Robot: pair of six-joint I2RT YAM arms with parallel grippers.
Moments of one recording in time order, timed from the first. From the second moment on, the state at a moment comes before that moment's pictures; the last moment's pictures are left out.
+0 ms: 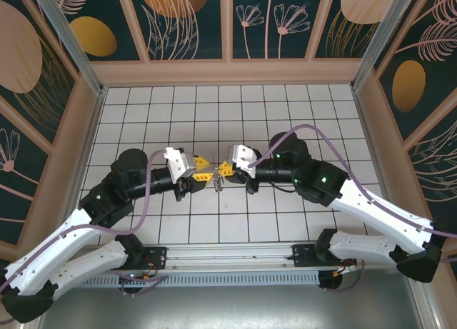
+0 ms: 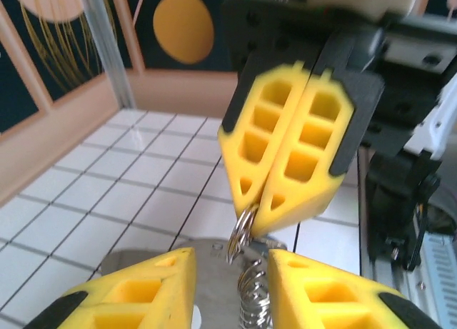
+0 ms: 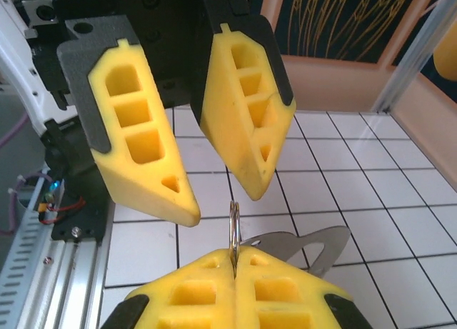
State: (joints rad) left arm -0.80 0.76 0.88 -0.35 0.42 0.16; right arm 1.00 1.04 1.09 -0.39 -0.37 -0.34
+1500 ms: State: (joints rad) left arm -0.80 0.68 0.72 -0.13 0.49 0.14; right arm 1.03 1.06 1.12 -0.46 -0.32 -0.36
